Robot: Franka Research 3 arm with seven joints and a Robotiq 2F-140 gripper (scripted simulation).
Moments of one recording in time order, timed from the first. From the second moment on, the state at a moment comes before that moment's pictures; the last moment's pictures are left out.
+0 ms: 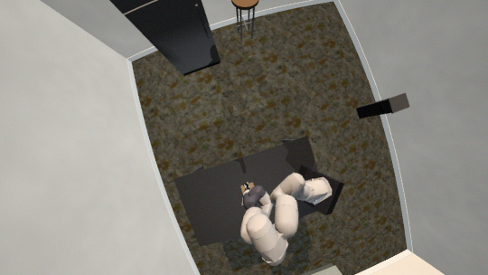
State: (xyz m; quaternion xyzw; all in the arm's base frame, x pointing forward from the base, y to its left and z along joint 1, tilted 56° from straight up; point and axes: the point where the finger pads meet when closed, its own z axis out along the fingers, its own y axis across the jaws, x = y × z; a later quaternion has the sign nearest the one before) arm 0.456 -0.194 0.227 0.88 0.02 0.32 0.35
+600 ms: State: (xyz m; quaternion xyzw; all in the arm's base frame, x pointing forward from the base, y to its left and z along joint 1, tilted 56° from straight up) arm 0.468 -0.177 0.240 0.87 -0.16 0.39 0.28
